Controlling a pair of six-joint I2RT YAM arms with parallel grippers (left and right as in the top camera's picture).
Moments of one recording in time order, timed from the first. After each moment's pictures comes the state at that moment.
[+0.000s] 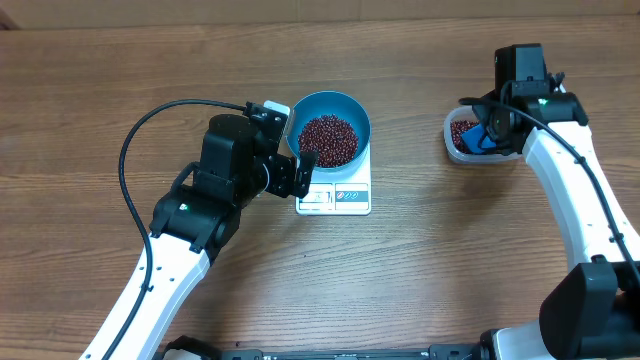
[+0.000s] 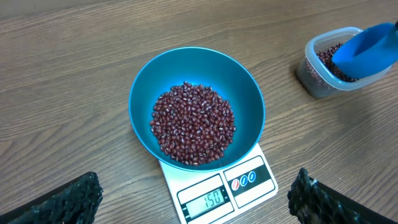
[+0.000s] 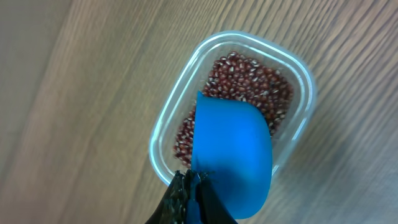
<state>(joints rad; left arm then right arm) -0.38 1.23 1.01 -0.45 0.15 -0.09 0.04 1.66 1.39 -0.81 0.23 1.11</state>
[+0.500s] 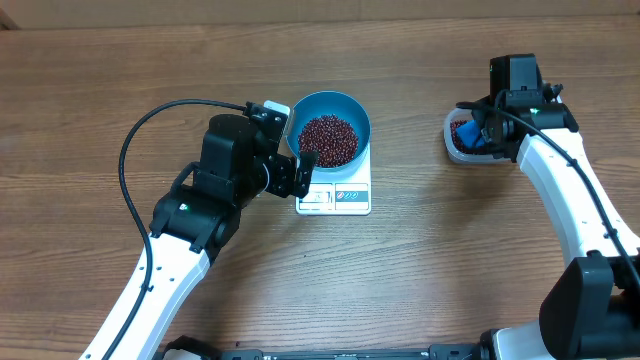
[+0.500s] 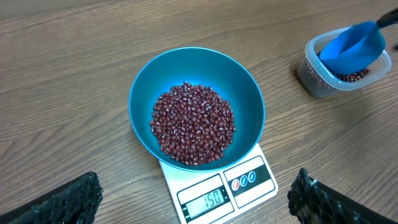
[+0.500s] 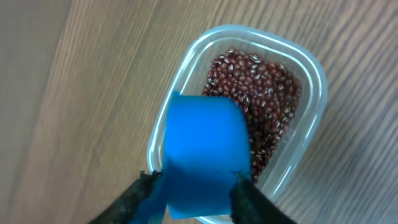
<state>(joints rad) -0.38 1.23 1.01 -0.45 0.15 -0.09 0.04 1.66 1.32 -0.73 0.24 1.17</state>
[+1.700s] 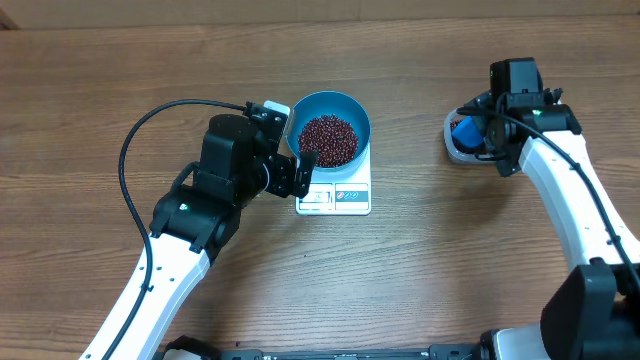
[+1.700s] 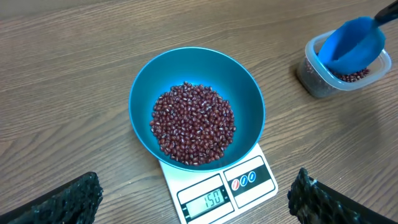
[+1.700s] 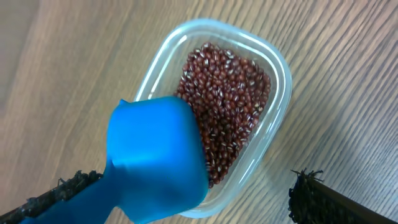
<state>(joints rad) -0.38 1.23 1.01 -0.45 0.15 -0.09 0.04 1.63 1.32 -0.80 0.26 1.12</state>
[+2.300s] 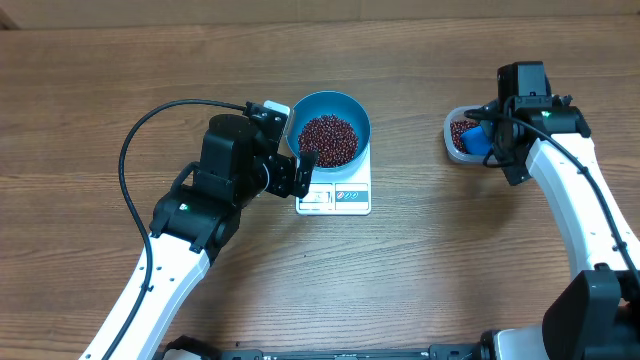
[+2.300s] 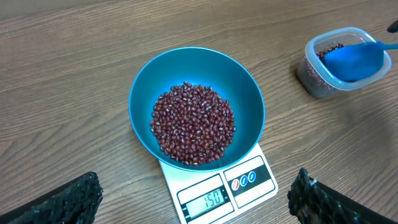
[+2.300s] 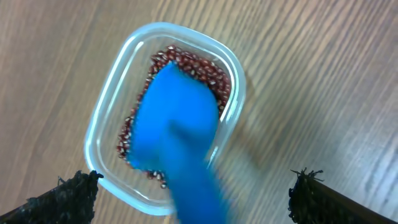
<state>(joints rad) -0.38 1.23 1.01 -0.45 0.15 -0.09 0.01 1.62 1.32 -0.90 0.28 1.12</state>
